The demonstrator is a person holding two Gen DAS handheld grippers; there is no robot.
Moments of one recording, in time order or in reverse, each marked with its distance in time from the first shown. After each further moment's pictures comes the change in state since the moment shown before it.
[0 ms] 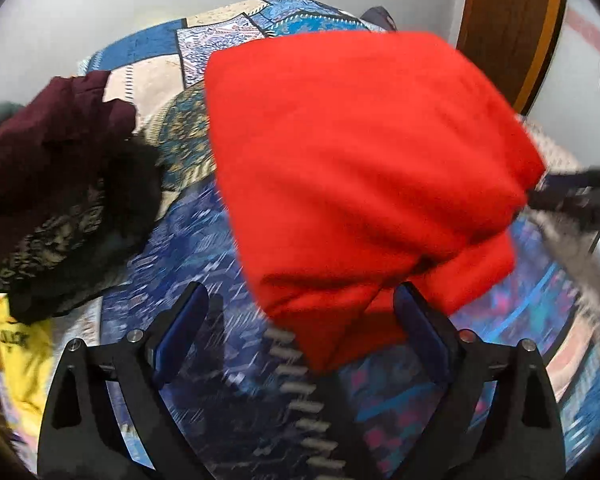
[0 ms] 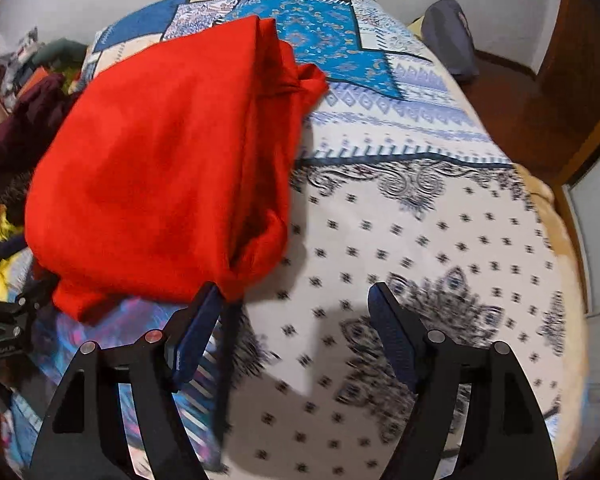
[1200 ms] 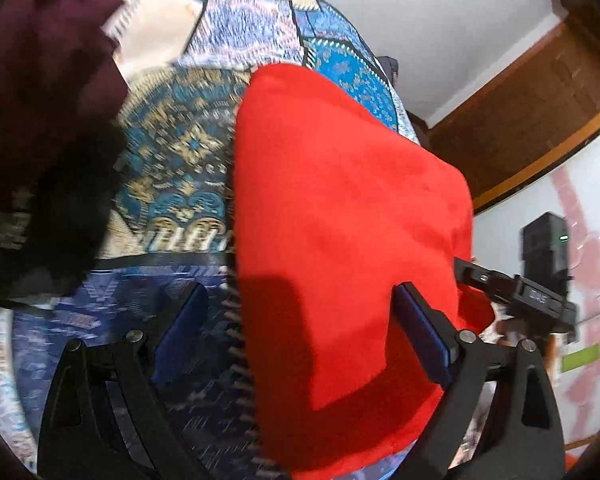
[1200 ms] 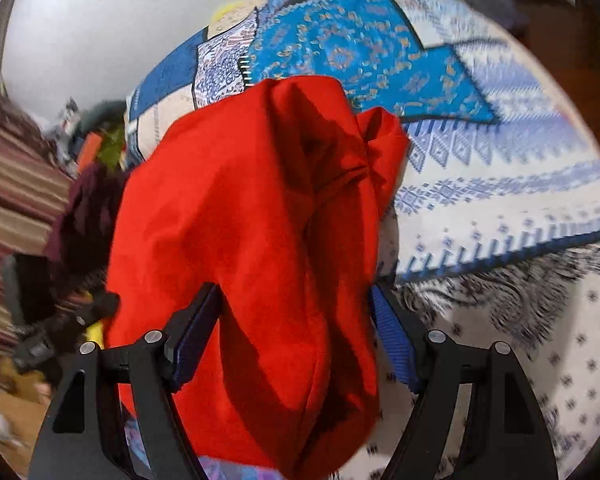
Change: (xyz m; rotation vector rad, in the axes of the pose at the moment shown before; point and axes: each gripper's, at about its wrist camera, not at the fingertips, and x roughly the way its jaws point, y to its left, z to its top) left arm 0.057 0.088 0.075 -0.468 0.031 -0.463; right arm 0.061 -0.017 0.092 0.243 0.029 0.477
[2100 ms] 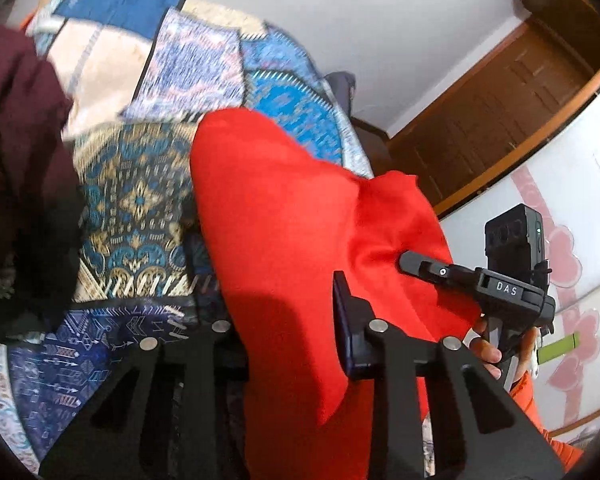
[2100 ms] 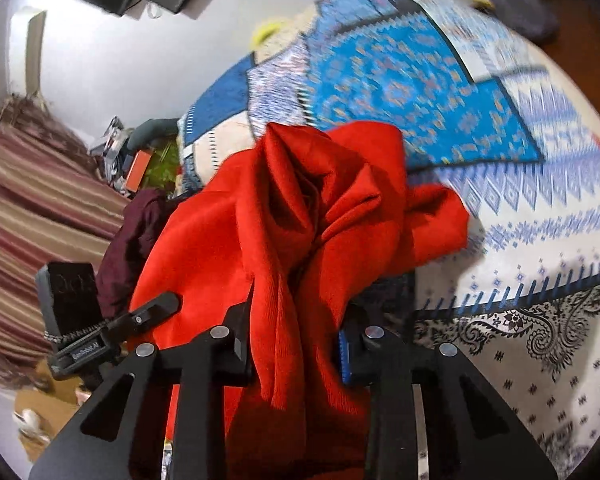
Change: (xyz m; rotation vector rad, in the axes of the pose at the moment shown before) left arm -0.046 -0.045 0.018 0.100 -0.079 -0.099; right arm -0.050 0.057 -0.001 -0.082 -0.079 0.125
